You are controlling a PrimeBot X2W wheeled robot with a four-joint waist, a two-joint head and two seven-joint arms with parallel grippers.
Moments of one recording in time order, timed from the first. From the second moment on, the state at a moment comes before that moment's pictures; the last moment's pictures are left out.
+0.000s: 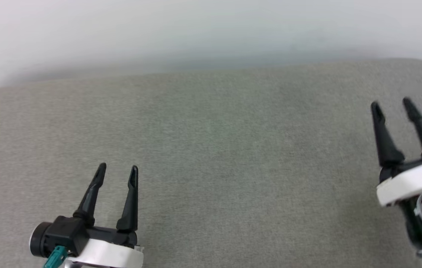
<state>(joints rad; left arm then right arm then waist) 0.02 0.10 -0.05 -0.06 -0.20 -0.13 -0.26 -0.26 -0.22 -0.02 -0.04 0.31 0.13 0.07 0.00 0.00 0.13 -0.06</state>
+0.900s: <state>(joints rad) 0.05 0.08 -0.04 0.04 -0.18 -0.13 -0.26 -0.01 -0.08 0.00 0.07 0.33 0.13 -0.17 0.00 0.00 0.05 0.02</state>
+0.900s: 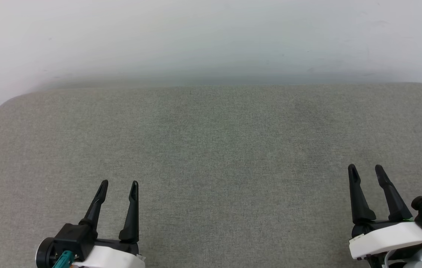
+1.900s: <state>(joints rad) 0.06 0.06 -0.02 0.07 -0.31 -0.13 -0.24 0.00 -0.08 -0.02 0.10 0.45 0.13 -0.13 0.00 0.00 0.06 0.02</state>
